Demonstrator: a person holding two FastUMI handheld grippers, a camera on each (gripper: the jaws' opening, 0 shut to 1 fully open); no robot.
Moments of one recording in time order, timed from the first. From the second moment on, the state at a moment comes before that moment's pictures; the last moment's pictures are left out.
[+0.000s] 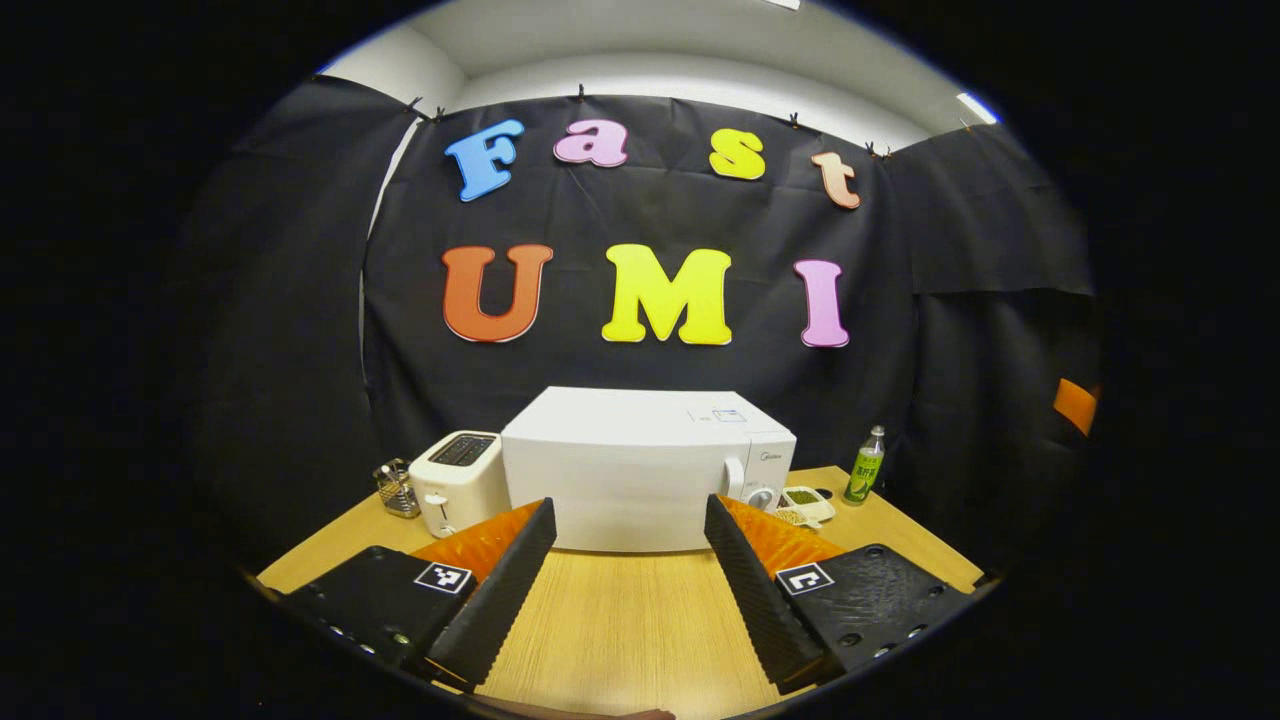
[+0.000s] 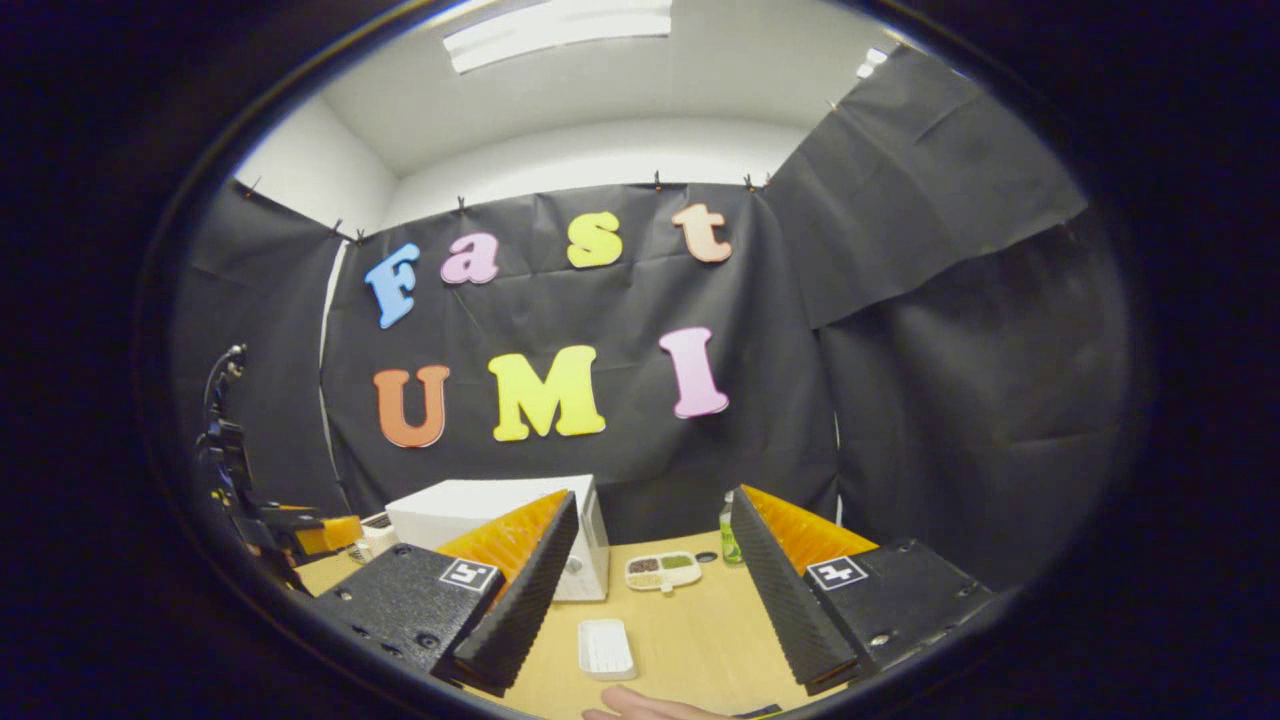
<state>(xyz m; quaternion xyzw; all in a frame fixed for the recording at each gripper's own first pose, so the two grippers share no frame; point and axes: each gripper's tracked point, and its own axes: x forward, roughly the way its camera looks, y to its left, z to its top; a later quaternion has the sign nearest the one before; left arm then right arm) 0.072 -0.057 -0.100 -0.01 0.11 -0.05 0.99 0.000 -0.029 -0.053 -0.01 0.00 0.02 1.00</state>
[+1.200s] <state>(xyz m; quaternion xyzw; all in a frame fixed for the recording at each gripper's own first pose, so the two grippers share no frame) -0.039 -0.034 -0.022 0.01 0.01 -0.03 1.00 -0.067 0.004 -0.021 -0.02 -0.05 0.04 1.00</state>
